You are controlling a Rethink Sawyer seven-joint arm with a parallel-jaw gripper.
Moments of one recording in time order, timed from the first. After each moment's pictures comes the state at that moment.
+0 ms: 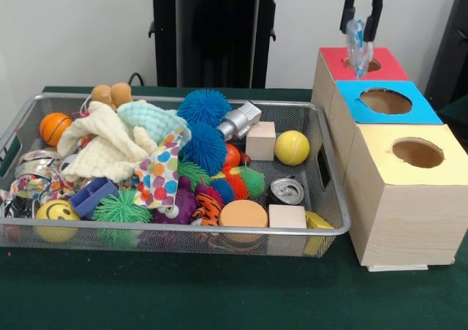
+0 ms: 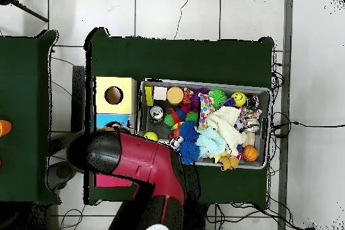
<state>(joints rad) 0.23 -0.80 -0.34 1.75 0.34 0.71 2.22</state>
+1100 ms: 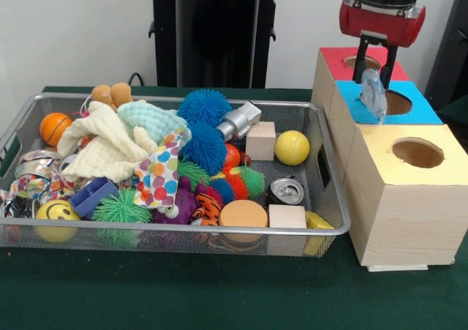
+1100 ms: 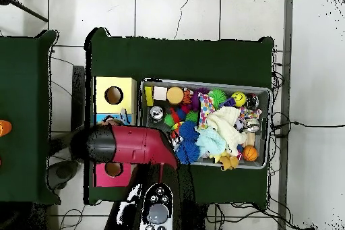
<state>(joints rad) 0.11 -0.75 -0.11 1.75 0.14 0.54 2.22</state>
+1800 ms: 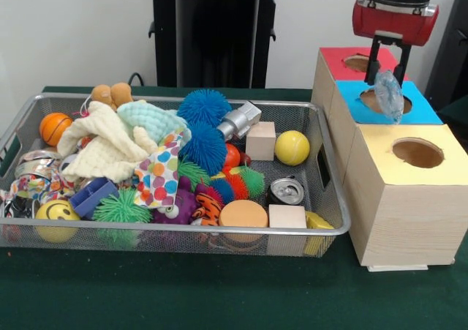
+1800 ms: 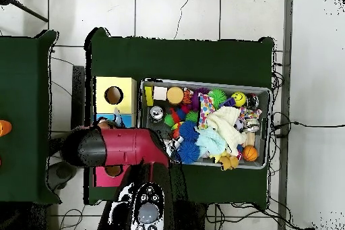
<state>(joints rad) 0.12 -0.76 -0.08 1.75 0.07 0.49 2.22</state>
